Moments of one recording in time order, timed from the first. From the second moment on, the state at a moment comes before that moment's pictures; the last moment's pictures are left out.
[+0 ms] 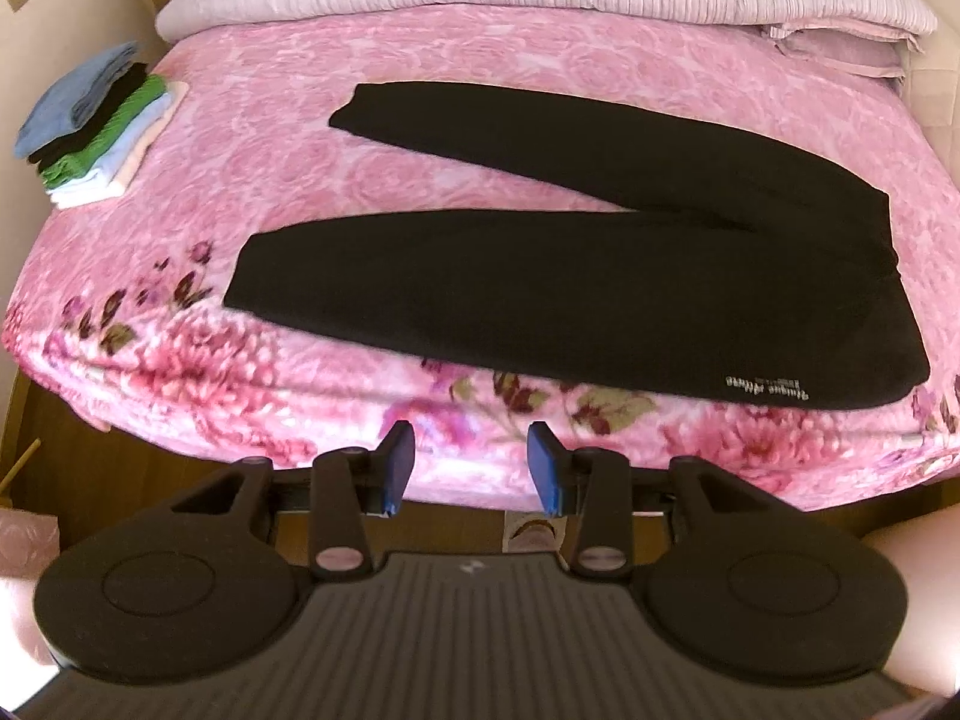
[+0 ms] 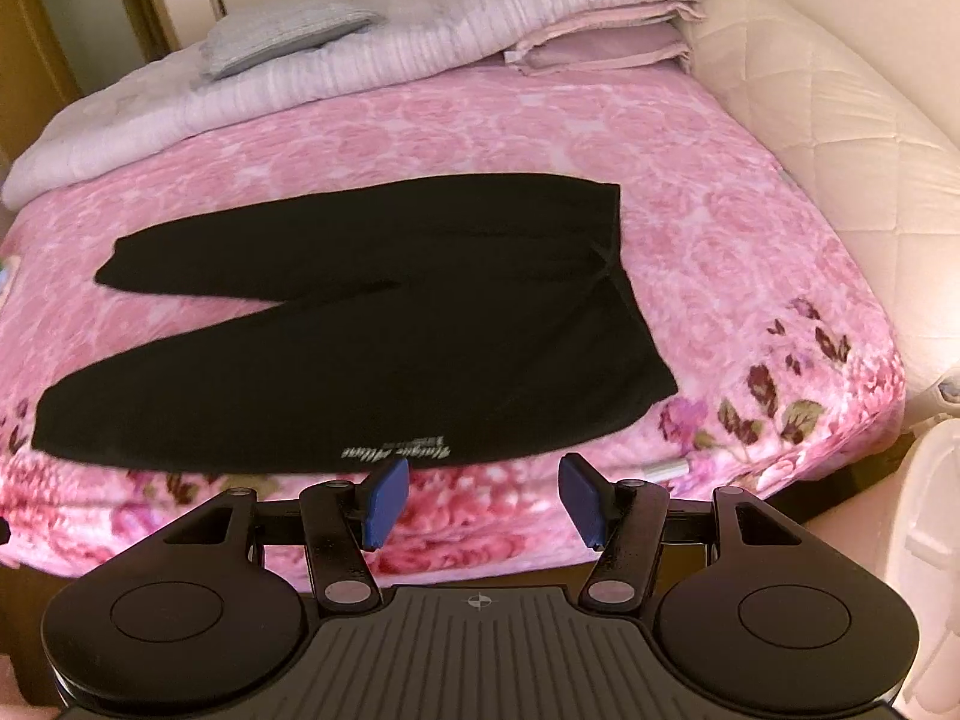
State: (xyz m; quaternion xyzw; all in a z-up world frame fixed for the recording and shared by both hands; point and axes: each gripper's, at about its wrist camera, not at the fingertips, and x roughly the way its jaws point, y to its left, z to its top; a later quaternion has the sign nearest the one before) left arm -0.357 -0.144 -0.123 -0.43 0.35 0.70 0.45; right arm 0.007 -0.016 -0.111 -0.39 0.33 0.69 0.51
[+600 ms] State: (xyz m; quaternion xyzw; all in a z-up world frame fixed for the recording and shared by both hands) left arm -0.460 0.047 -0.136 -0.42 0.36 0.65 0.52; right arm -0.064 0.136 -0.132 -0.35 0.41 0.65 0.54
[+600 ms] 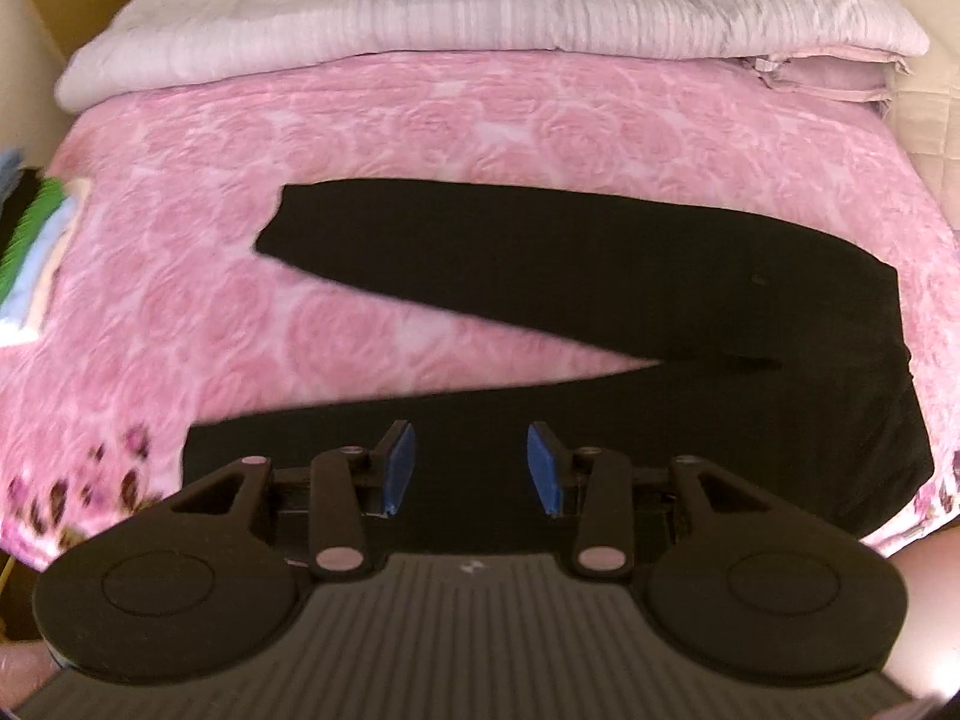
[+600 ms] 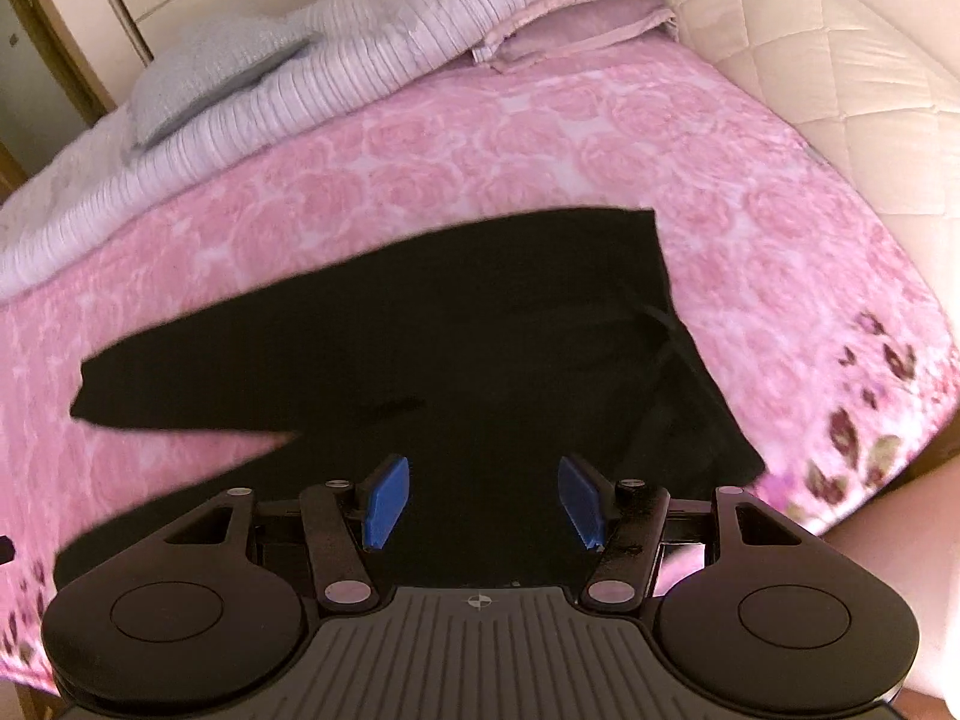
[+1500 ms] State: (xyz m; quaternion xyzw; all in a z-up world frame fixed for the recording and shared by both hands) left arm -0.427 0.288 -0.322 -0.39 0.38 0.54 0.65; right arm -0.035 0.359 -0.301 -0.42 0.33 0.71 0.46
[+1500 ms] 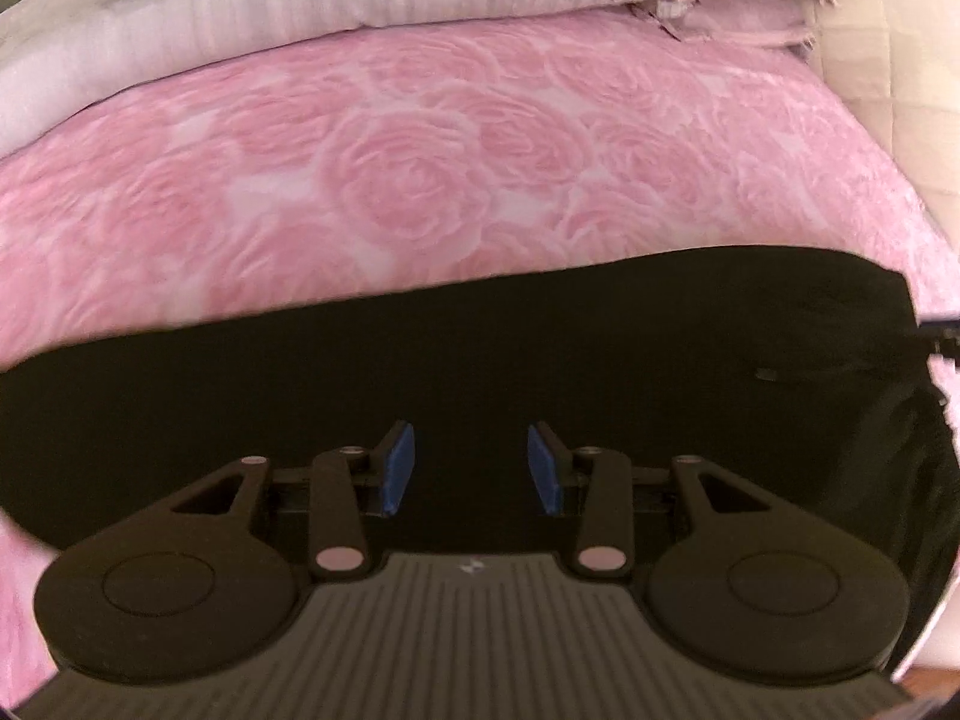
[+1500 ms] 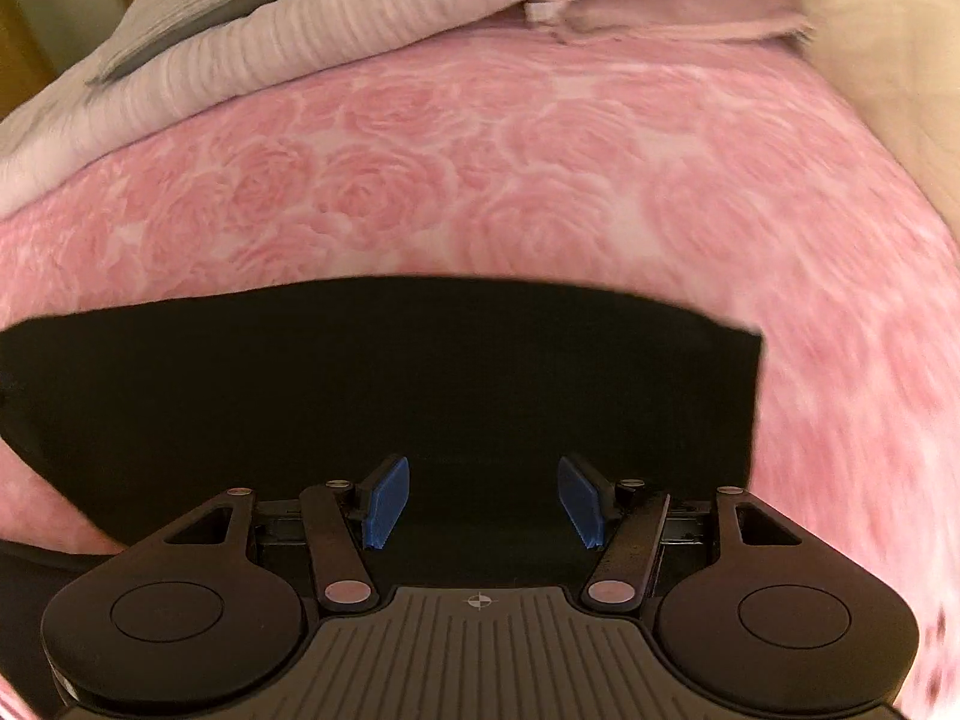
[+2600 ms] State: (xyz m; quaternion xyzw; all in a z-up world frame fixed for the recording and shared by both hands) left arm -0.428 0.316 -0.348 -0.20 0.45 0.44 0.75; right arm -0.046 0.412 -0.334 -0.52 0.10 0.76 0.38
